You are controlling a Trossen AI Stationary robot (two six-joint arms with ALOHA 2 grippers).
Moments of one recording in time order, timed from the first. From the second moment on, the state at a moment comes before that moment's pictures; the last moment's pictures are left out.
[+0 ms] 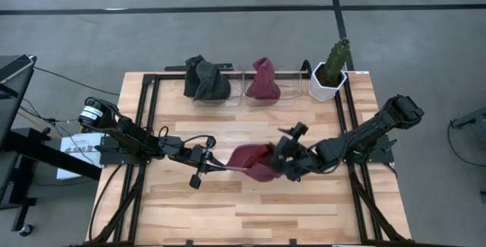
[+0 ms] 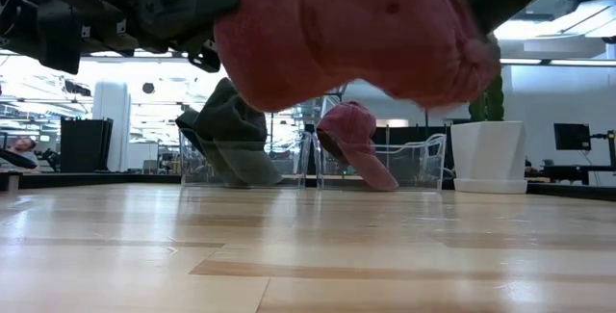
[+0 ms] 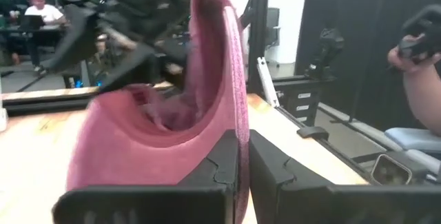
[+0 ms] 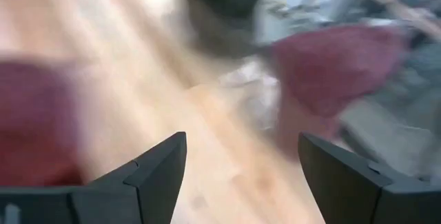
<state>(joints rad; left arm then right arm) -0.30 1.54 0.31 1.26 0.01 0.04 0.43 1.48 0.90 -0.41 0.99 0.46</state>
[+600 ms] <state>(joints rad) -0.25 1.34 0.31 1.24 -0.04 -0.01 0.50 1.49 0.90 0.02 0.94 0.22</state>
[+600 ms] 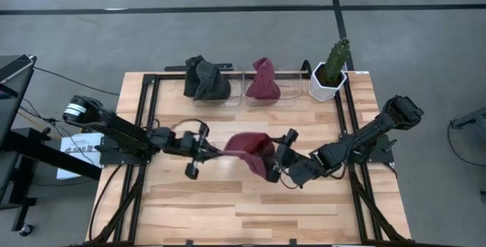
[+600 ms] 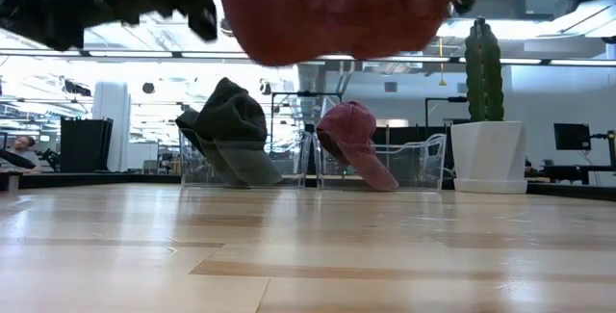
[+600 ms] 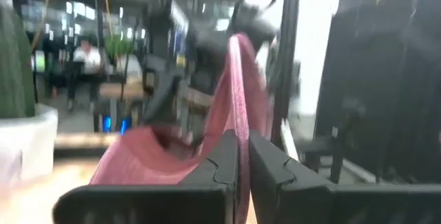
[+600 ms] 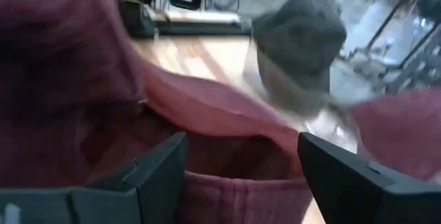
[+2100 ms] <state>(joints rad) -0.29 1.18 0.31 1.01 0.23 0.01 0.39 1.49 0.89 0.51 0.09 -0.34</state>
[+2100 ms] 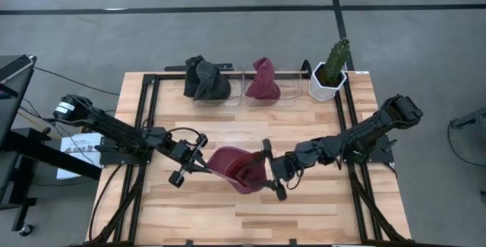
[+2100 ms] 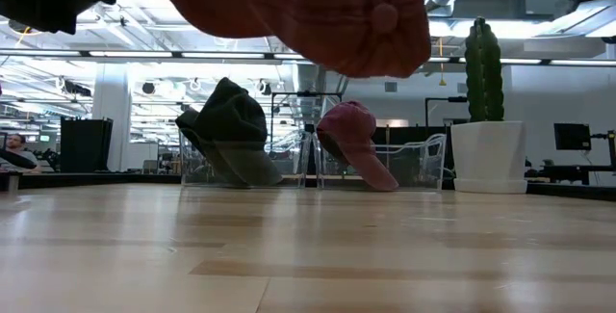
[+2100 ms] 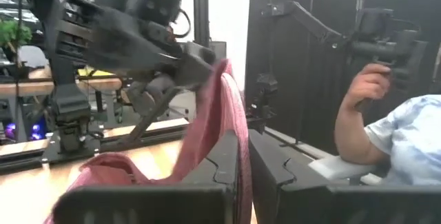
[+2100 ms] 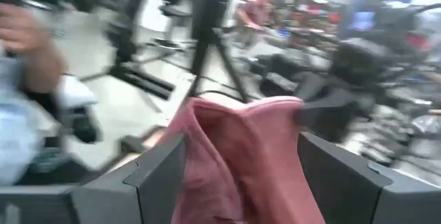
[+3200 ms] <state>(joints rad) -0.42 0.90 0.25 1.07 0.49 0.12 0.35 1.43 0.65 0.60 0.73 -0.32</state>
